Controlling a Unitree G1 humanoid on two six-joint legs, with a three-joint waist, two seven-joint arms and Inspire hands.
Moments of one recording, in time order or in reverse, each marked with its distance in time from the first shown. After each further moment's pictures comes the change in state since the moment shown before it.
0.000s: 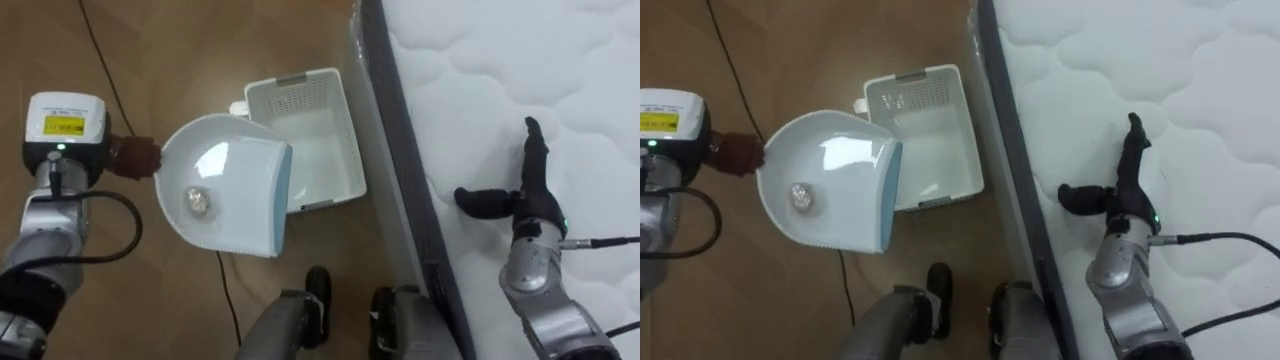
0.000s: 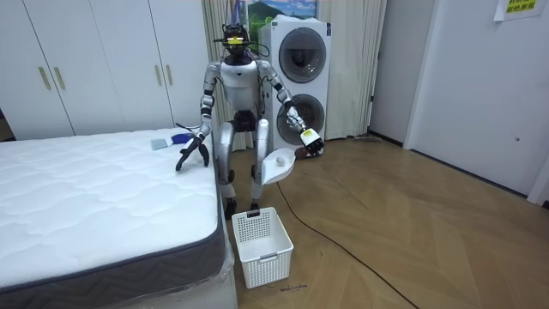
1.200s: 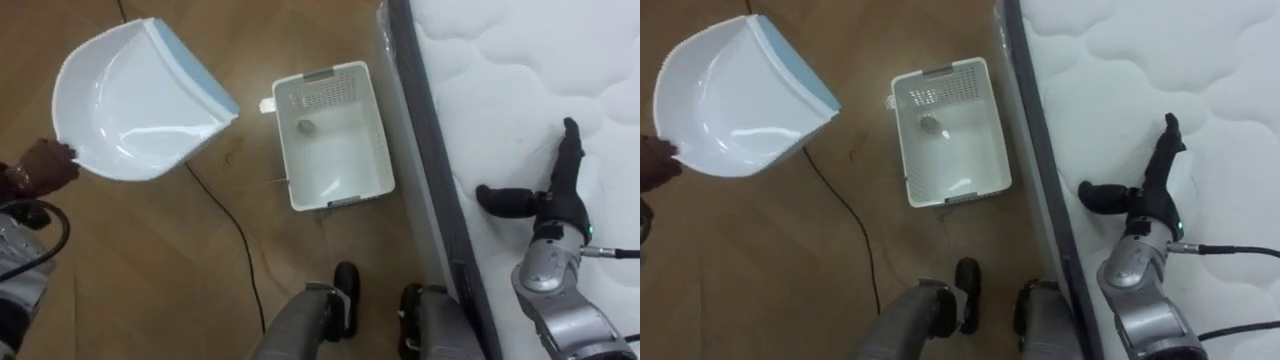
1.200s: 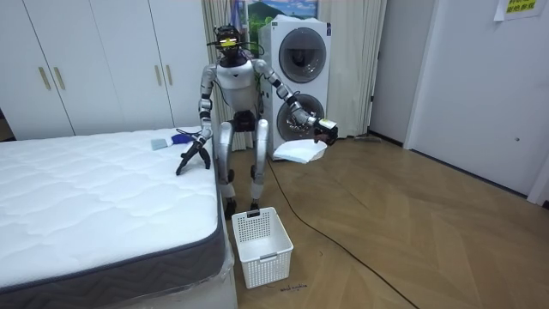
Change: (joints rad) left arm 0.025 0.021 0.113 0.130 -0.931 -0.017 0.277; right arm 0.009 -0.048 0.044 -0.057 0.150 0.028 -0.125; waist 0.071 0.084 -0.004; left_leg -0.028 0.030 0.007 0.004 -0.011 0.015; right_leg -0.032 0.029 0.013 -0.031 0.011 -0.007
